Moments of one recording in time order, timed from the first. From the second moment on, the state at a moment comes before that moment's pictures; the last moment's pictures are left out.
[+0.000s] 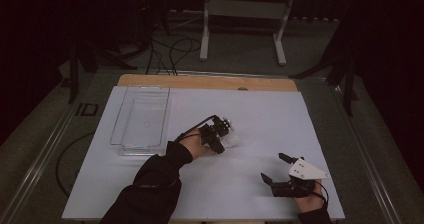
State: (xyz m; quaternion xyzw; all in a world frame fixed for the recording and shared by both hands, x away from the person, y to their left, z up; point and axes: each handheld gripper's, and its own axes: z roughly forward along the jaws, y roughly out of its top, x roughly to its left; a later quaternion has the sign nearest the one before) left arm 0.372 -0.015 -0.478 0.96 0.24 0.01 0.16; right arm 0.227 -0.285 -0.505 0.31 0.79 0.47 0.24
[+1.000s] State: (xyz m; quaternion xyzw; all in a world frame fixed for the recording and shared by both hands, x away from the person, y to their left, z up) left arm 0.366 0.018 -0.425 0.96 0.22 0.01 0.17; right arm 0.228 -0.284 -0.506 0.31 0.80 0.46 0.23
